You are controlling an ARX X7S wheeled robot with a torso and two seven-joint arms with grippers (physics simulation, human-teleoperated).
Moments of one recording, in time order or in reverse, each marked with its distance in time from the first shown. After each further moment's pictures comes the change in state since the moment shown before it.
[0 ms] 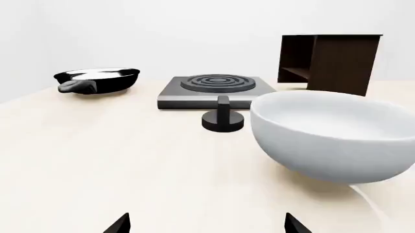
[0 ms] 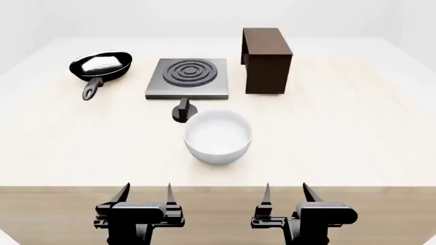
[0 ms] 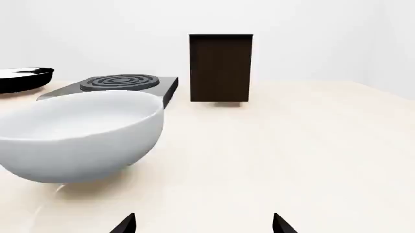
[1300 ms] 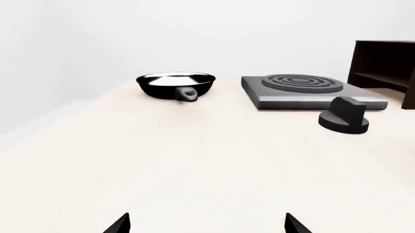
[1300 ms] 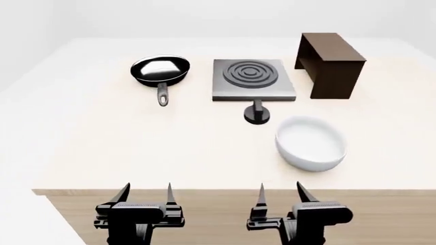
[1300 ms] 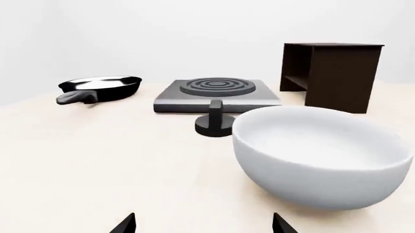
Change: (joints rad) left arm -0.006 -0.099 0.116 -0.001 -0.104 0.004 -0.114; right arm 0.008 0.104 -0.140 0.014 0.112 -0.033 0.085
